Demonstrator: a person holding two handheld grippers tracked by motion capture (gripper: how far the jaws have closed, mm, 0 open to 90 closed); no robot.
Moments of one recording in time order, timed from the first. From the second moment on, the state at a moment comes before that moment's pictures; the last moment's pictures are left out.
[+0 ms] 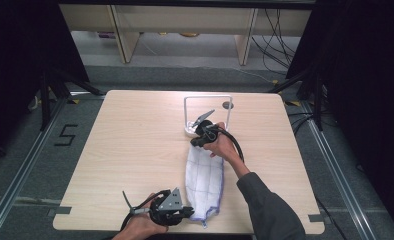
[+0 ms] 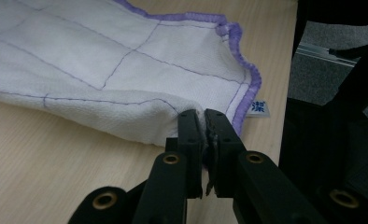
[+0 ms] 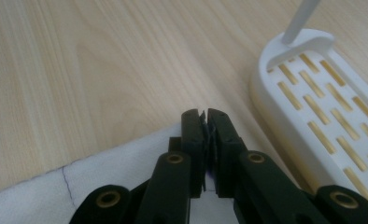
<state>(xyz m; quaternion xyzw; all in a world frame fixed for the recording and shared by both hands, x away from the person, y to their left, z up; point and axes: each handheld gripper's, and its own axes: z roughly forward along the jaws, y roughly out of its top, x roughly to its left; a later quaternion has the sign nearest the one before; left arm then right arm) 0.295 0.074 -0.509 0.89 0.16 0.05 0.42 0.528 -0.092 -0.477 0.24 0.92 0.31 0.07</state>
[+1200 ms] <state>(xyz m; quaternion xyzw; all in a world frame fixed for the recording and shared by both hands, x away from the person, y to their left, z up) 0.424 0.111 -0.496 0.82 0.35 0.11 0.44 0.485 -0.189 -0.468 0.40 0.84 0.35 0.11</state>
